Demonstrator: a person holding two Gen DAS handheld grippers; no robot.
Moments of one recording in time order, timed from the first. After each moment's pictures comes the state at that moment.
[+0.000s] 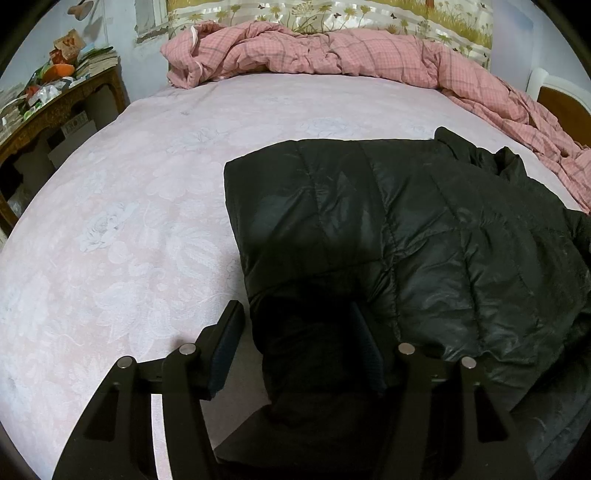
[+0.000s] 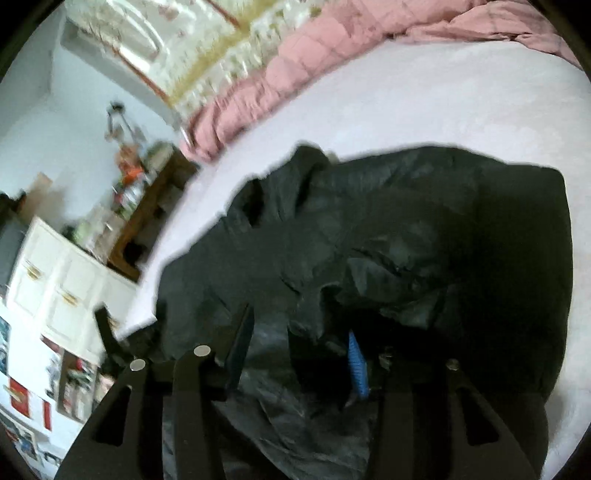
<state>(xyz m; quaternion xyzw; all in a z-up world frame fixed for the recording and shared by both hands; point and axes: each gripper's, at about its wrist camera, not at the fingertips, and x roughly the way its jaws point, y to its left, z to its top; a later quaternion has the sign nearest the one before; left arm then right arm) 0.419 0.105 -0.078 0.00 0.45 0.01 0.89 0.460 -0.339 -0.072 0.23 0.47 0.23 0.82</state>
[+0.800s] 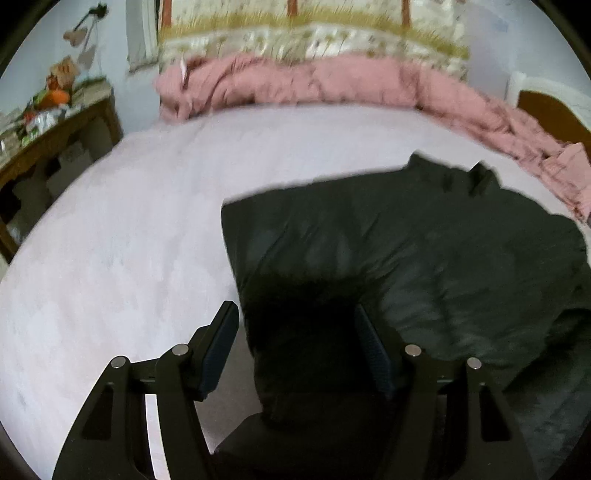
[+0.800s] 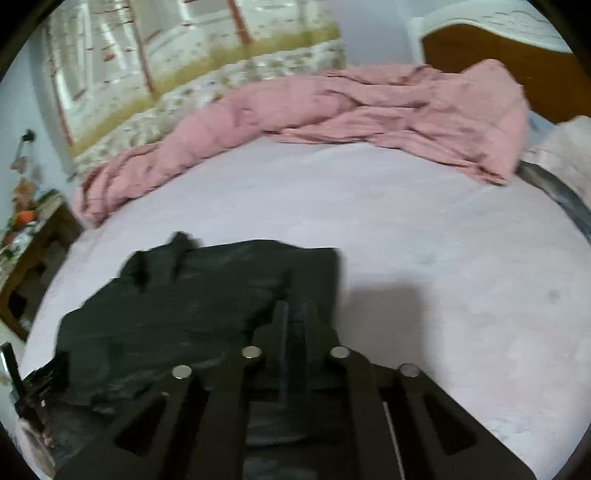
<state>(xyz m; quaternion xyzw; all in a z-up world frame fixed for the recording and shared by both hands) 0.397 0.096 -0.049 0.02 0.38 -0.02 0.92 0.371 -0.404 0.007 0.15 0.36 -0.03 0.92</state>
